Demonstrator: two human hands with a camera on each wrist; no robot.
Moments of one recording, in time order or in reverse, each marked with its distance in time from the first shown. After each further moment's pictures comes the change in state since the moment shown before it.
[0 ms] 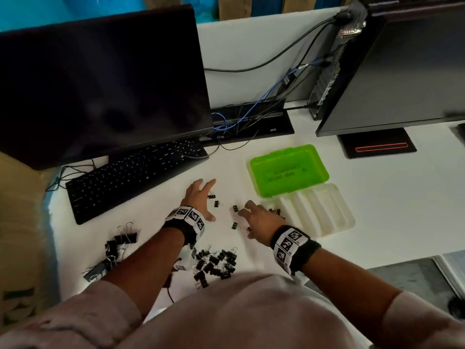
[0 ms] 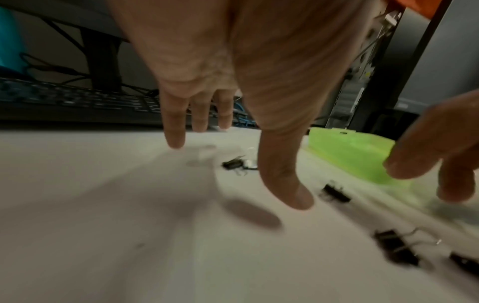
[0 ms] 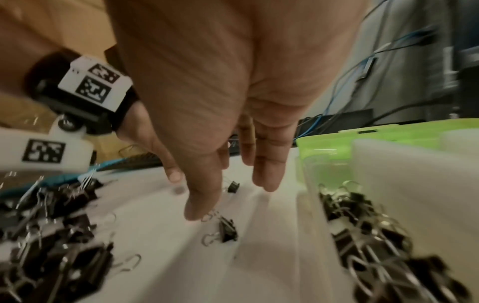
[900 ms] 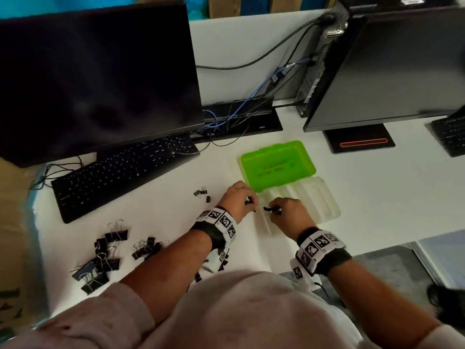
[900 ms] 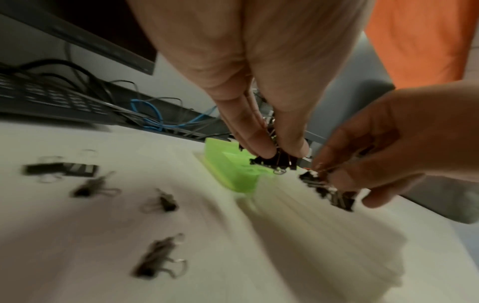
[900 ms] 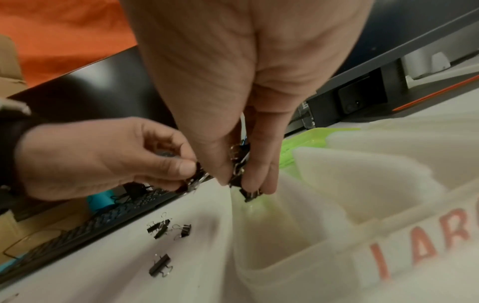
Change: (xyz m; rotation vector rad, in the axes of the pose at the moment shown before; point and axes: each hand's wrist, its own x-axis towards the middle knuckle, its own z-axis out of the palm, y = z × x) left_hand -0.032 0.102 0.037 -0.300 0.089 0.410; right_hand -0.061 0.039 -0.006 0.444 0.398 0.400
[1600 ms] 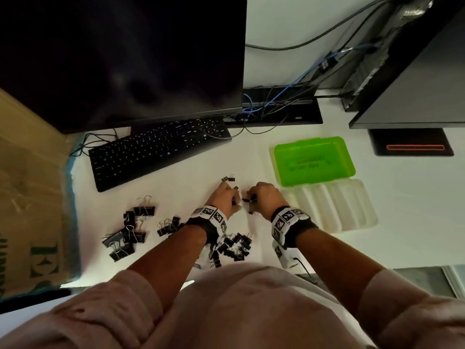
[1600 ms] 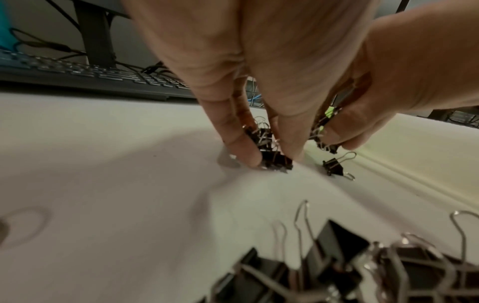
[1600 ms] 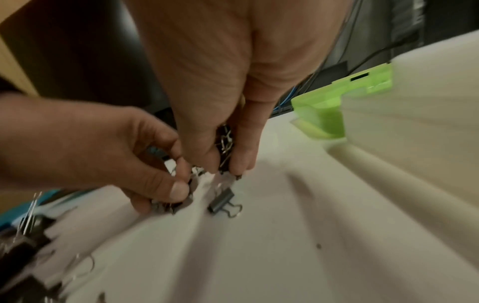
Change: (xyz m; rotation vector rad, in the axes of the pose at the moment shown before) left_hand -0.038 -0.097 -0.024 0.119 0.031 -0.301; right_hand 0.060 -0.080 0.072 -0.135 -0.277 -0.246
